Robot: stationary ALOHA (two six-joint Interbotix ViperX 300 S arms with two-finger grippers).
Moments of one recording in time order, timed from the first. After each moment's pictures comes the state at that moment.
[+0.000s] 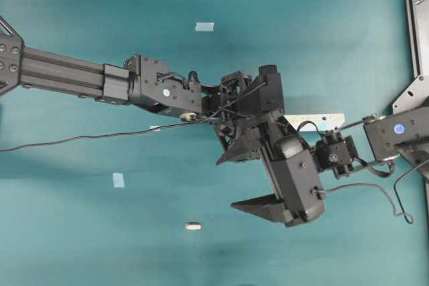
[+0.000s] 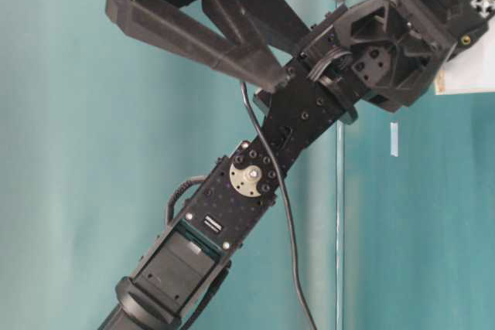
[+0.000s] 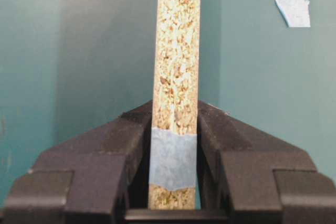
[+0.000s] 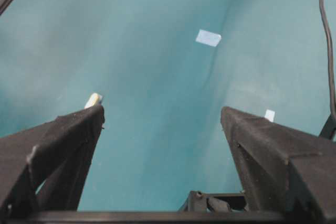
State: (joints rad) left arm 0.02 0.56 0.05 -0.07 0.14 -0.01; right arm 0.27 -0.21 0.68 -0.12 0.07 0.07
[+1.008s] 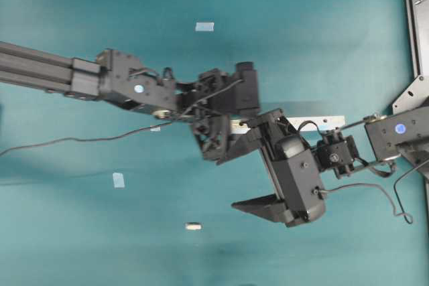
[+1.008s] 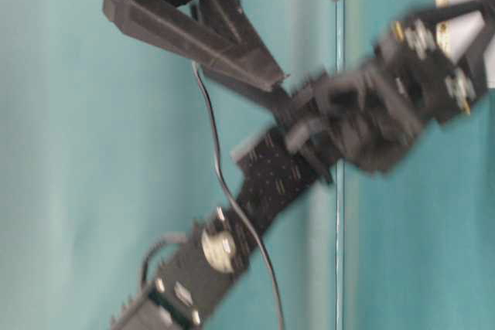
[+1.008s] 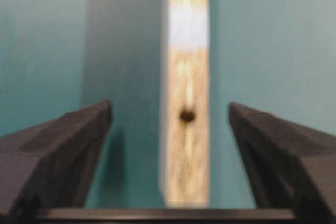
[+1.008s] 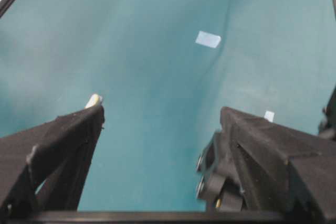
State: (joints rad) left arm 0.02 0.42 0.27 -0.07 0.11 -0.02; right arm 0.27 -0.21 0.68 -0.12 0.08 0.07
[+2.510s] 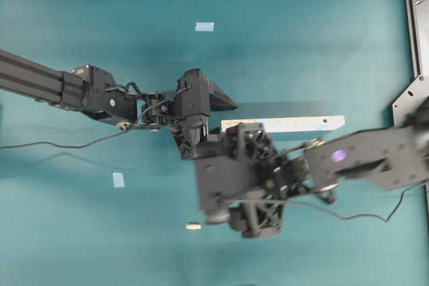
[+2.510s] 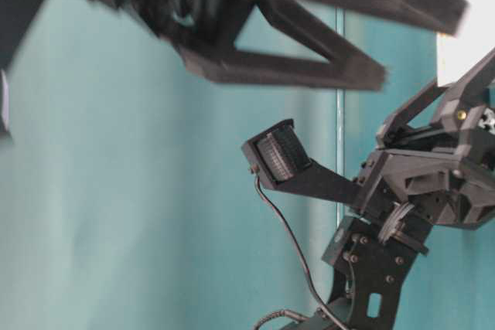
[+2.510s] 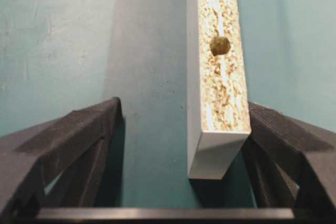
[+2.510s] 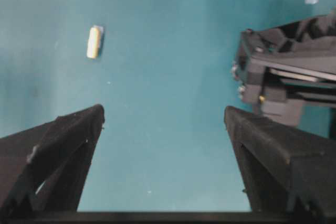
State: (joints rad) left arm 0.02 0.51 0.50 -0.06 -0.55 0.02; right arm 0.30 0.05 0.31 -0.12 0.69 0.40
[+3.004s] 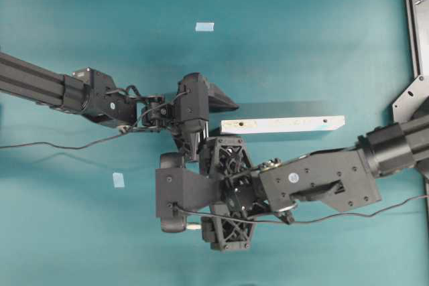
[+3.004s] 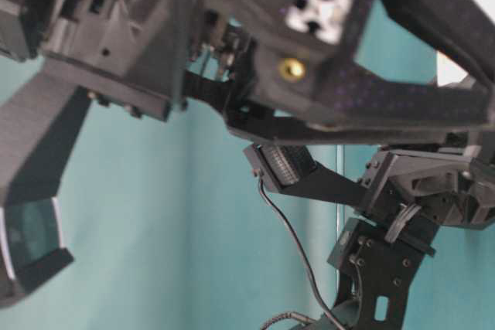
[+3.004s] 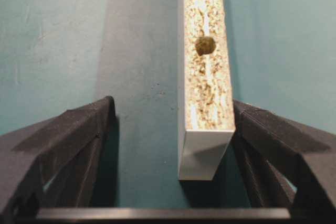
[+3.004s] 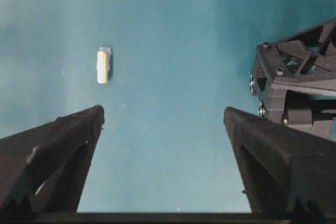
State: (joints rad) left arm 0.00 0.51 0.51 -0.07 -0.58 0.03; right arm 0.31 0.19 0.13 -0.12 0.82 0.51
